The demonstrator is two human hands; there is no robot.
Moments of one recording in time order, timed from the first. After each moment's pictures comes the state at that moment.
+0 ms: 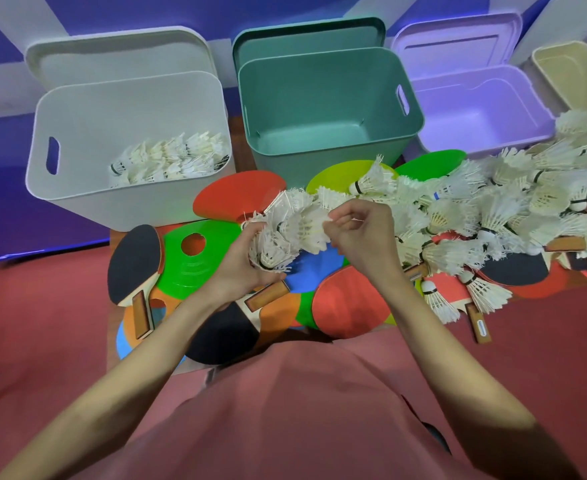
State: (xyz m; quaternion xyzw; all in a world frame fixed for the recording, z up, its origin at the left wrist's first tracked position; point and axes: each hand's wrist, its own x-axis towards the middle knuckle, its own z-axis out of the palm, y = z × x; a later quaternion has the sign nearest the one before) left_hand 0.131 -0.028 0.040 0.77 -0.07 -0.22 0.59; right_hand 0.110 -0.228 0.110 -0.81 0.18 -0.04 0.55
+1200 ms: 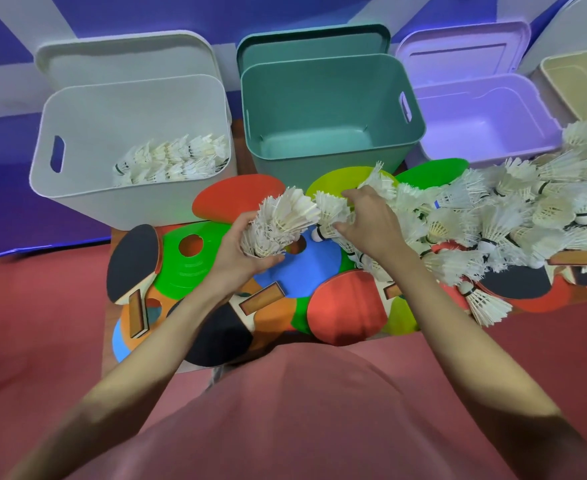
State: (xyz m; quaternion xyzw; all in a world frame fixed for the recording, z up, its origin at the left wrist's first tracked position) left_hand 0.140 -0.044 0.048 0.77 -0.04 -0.13 0.62; right_hand 0.158 -0.277 0.070 -0.98 0.05 0.06 0.19
